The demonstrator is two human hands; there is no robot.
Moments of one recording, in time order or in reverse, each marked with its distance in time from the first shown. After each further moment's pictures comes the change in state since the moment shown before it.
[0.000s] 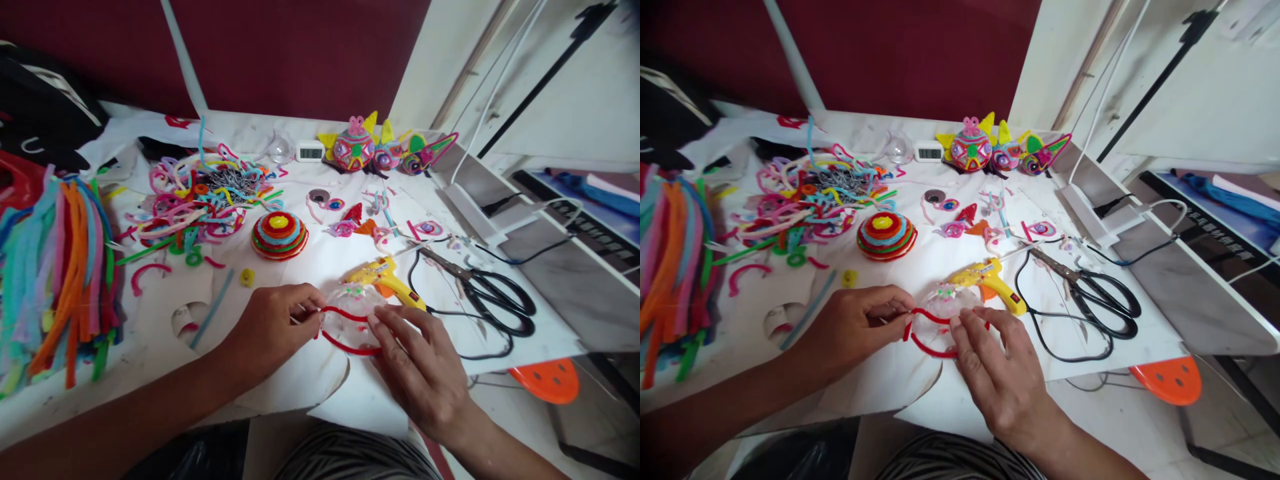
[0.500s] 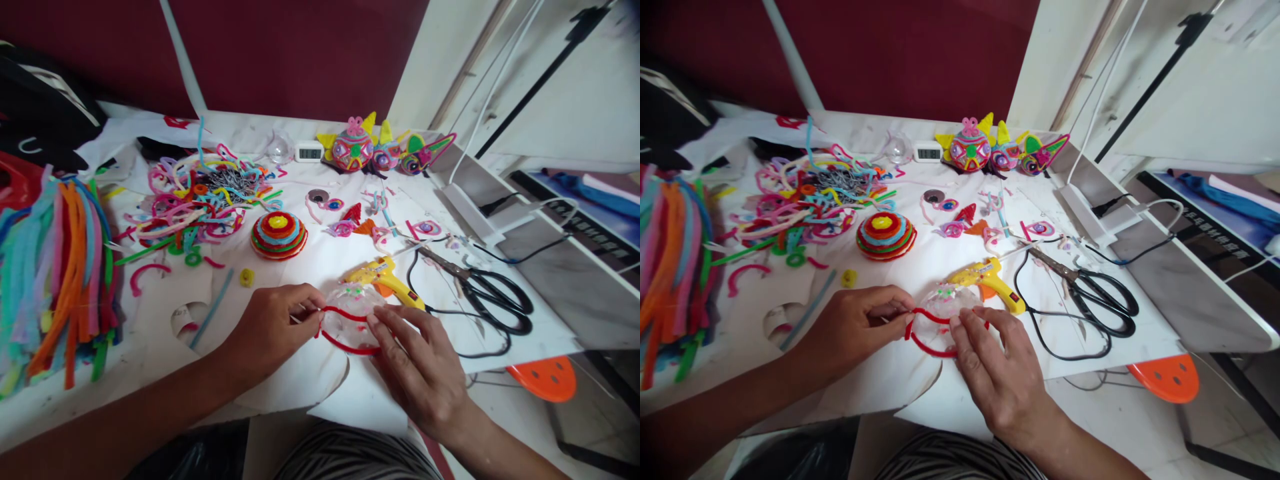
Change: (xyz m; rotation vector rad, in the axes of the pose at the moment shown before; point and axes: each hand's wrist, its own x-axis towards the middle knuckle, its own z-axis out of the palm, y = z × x) left_hand 0.000 -0.002 0.001 -0.003 0.015 0.010; right_hand -0.002 -0.001 -0.001 -0.006 -0.001 0.023
